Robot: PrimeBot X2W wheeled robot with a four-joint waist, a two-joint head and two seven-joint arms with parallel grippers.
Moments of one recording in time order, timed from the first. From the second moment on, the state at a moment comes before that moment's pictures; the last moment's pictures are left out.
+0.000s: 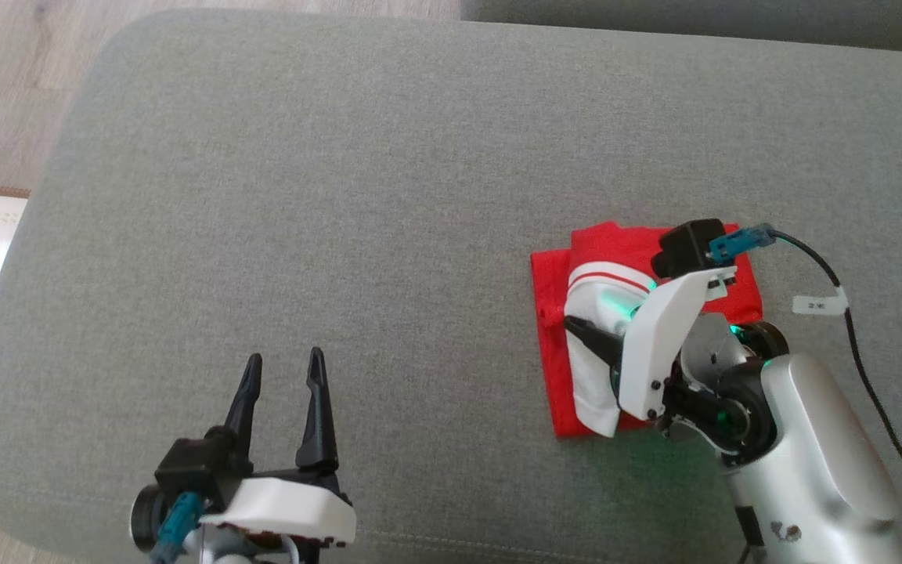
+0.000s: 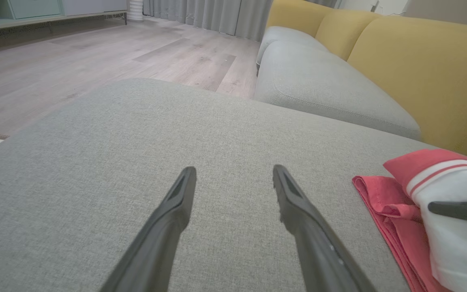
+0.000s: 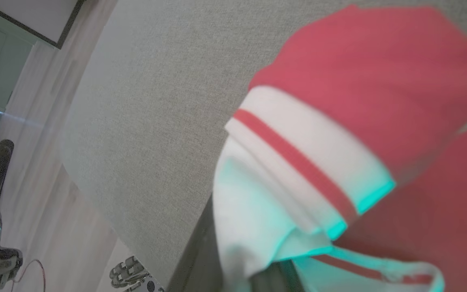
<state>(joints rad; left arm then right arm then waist) 0.08 0.06 -0.34 0.02 -0.29 0.22 -0.25 -0.32 -0.06 0.23 0.17 0.53 0.12 0.89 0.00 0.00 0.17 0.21</state>
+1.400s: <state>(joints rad) 0.21 0.06 -0.21 0.03 -0.19 0.17 -0.25 0.09 -0.23 0.03 0.04 0.26 0.12 0.03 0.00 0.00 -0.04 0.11</state>
